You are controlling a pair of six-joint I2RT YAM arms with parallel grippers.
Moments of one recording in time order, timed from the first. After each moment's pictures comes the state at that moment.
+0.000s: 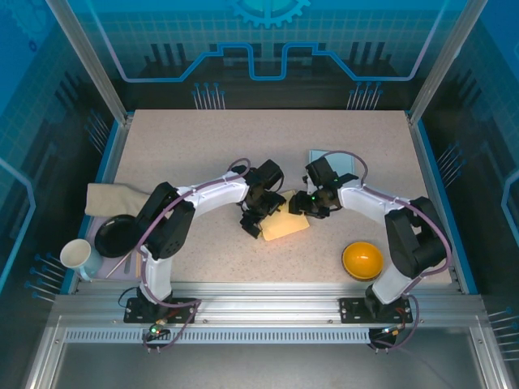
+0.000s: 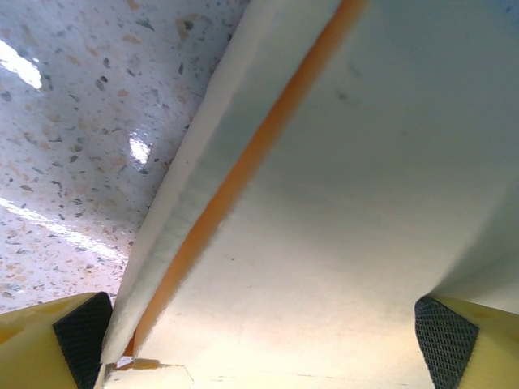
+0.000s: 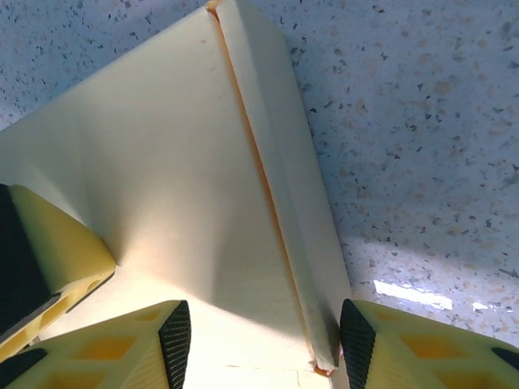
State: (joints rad) left arm -0.70 1.96 1.41 -0.82 0.23 -1.66; right arm 0.44 1.64 0.99 -0.56 -0.27 0.55
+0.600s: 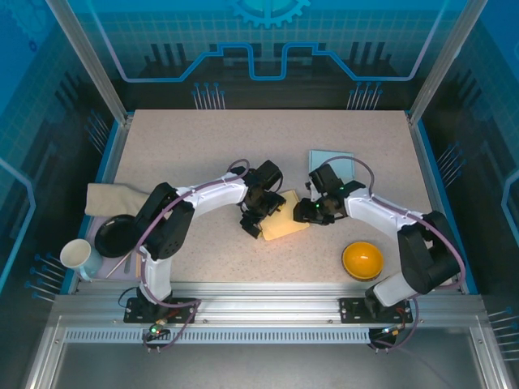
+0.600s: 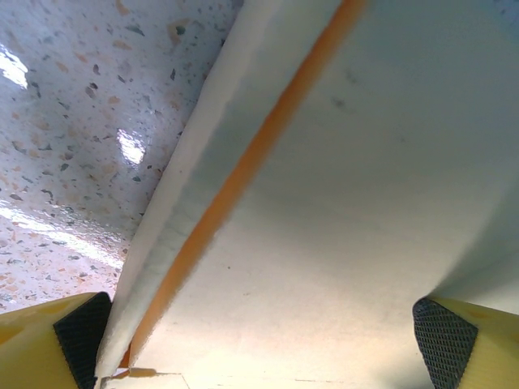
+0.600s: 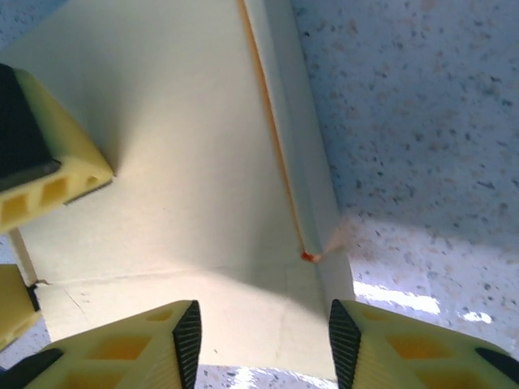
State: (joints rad) left arm -0.69 1.95 1.39 -0.79 0.23 -1.66; right arm 0.47 1.51 0.91 -0.60 -0.25 0.53
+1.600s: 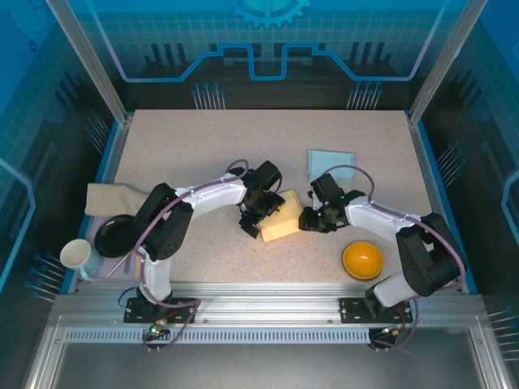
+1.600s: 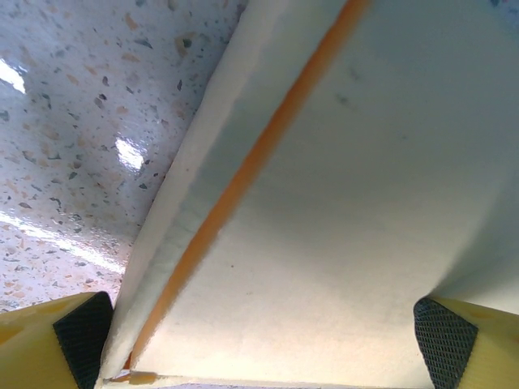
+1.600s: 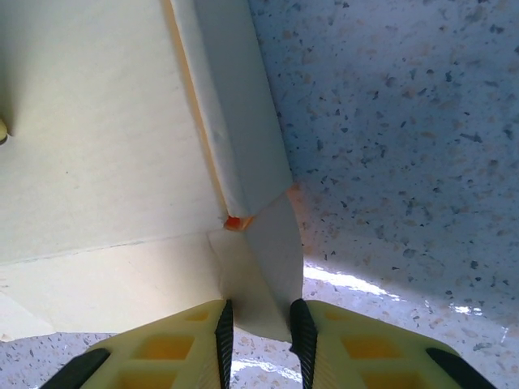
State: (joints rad) left arm -0.69 1.94 1.37 -0.78 0.21 -1.65; right arm 0.47 1.50 0.80 -0.53 -0.23 0.53
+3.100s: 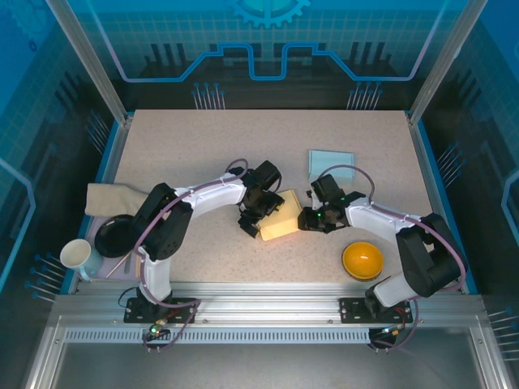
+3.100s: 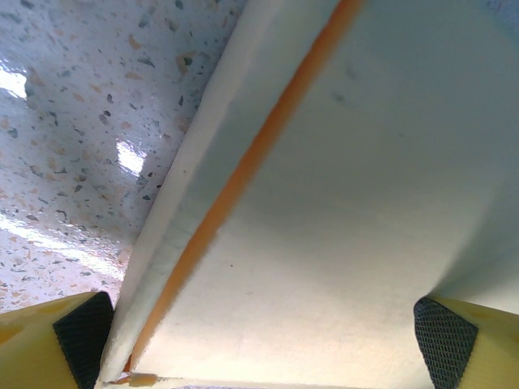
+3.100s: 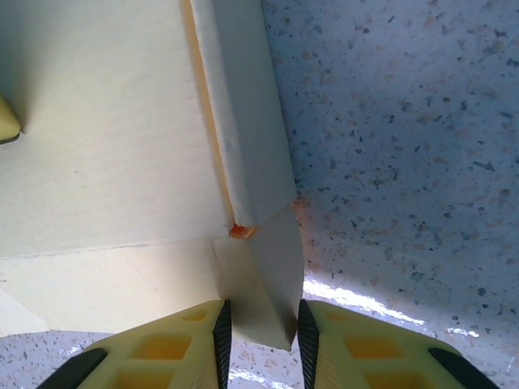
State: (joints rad) left arm -0.69 1.94 1.37 -0.78 0.20 -1.63; right arm 0.47 1.49 0.77 -0.46 -0.23 0.49
